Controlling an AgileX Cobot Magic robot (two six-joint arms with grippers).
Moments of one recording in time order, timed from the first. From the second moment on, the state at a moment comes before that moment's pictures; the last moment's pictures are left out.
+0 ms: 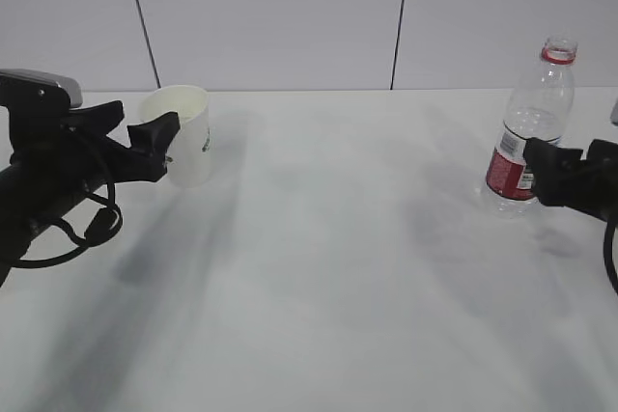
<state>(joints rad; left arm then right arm) -0.30 1.92 -0.62 0.06 -1.14 -0.07 0.08 1.65 -0.40 -0.01 -0.90 0.09</state>
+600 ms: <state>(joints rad) -0.30 1.73 -0.62 0.06 -0.93 -0.07 0.08 1.43 -0.46 -0.01 -0.69 0.09</state>
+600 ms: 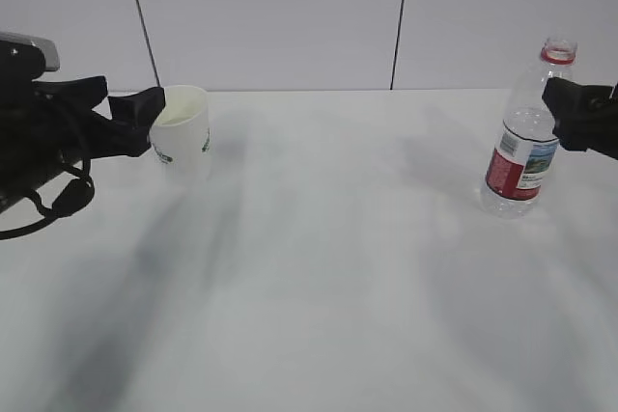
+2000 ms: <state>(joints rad) -0.30 1.00 -0.61 0.07 -0.14 -0.07 0.08 0.76 -0.46 -0.01 -0.12 0.09</state>
